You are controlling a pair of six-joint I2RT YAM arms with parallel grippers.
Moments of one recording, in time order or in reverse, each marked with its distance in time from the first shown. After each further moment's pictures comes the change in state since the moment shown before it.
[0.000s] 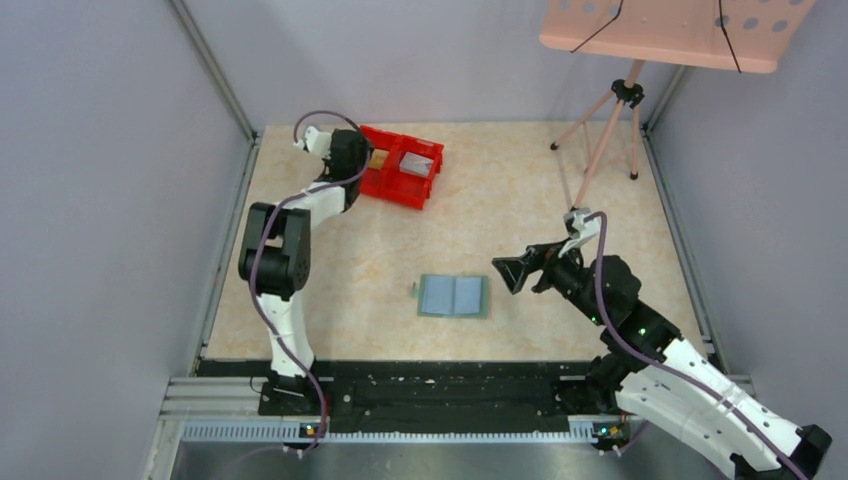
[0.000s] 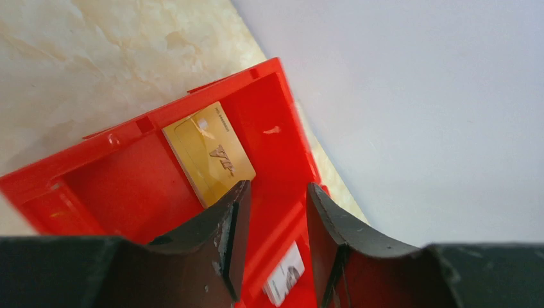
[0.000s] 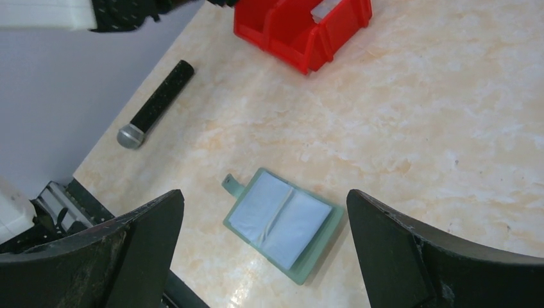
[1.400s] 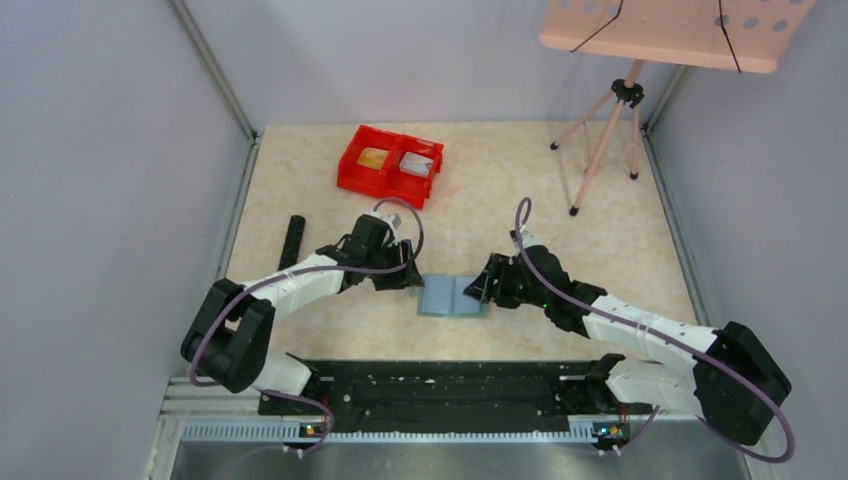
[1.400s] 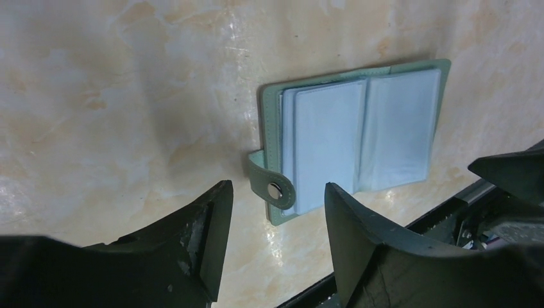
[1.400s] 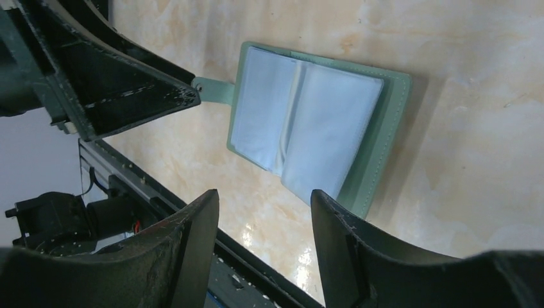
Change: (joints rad) left arm -0.321 -0.654 -0.648 -0.577 0.639 0.527; right arm 0.032 0.553 -0.059 0.121 -0.182 0.453
